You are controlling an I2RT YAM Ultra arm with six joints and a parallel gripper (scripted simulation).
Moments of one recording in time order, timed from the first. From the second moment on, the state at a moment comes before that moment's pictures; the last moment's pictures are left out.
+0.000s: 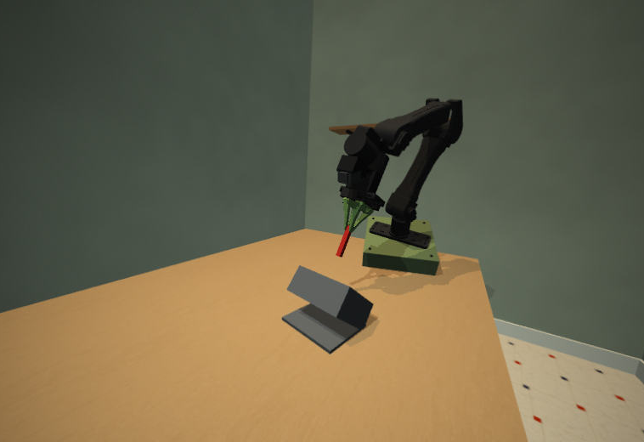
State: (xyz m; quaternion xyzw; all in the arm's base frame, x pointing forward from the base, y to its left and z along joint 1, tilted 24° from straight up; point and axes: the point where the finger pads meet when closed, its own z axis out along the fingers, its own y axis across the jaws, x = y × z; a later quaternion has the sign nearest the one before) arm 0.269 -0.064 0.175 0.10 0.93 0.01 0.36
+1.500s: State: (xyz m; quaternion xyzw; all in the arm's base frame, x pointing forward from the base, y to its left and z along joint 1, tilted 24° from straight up) arm 0.275 -0.016 0.219 0.11 0.87 0.05 0.48
